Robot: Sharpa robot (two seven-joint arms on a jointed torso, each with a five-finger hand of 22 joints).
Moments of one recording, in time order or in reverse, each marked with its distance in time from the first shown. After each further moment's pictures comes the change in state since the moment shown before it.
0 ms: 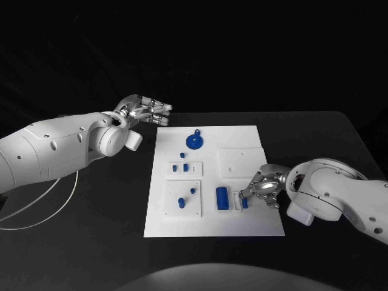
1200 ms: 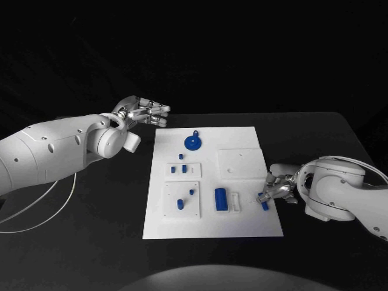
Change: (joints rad) left arm 0.000 0.000 0.000 0.000 0.000 -0.001 0.003; left_hand 0.000 0.000 0.000 0.000 0.000 0.004 -0.004 0.000 0.000 0.000 0.000 0.000 0.000 0.000 0.000 0.000 0.000 0.000 0.000 0.000 0.000 0.001; right arm -0.012 -0.054 0.009 -0.006 -0.324 0.145 0.023; right_hand 0.010 -0.010 -0.026 -0.026 -0.050 0.008 -0.011 0.010 -0.036 0.011 -0.003 0.017 0.013 0.002 -0.002 0.011 0.009 0.000 0.000 0.000 -0.009 0.000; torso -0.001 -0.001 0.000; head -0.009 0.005
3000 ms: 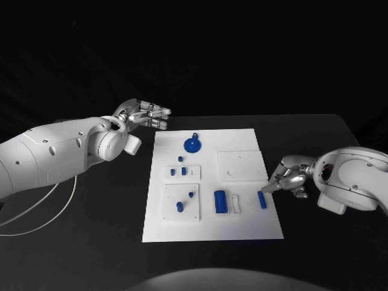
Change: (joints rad) left arm 0.000 0.006 0.000 -0.003 0.000 -0.001 -0.003; left_hand 0.004 0.004 0.000 0.000 0.000 0.000 0.000 0.000 0.000 0.000 0.000 0.000 0.000 0.000 0.000 0.000 0.000 0.000 0.000 0.000 0.000 0.000; right arm 0.033 -0.066 0.053 -0.023 0.166 0.026 0.068; right_hand 0.051 -0.069 -0.013 0.211 -0.566 -0.009 -0.008 -0.006 -0.012 0.011 -0.007 0.007 0.004 0.000 -0.007 0.000 -0.004 0.000 0.004 -0.004 -0.001 0.000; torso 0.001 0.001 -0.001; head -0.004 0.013
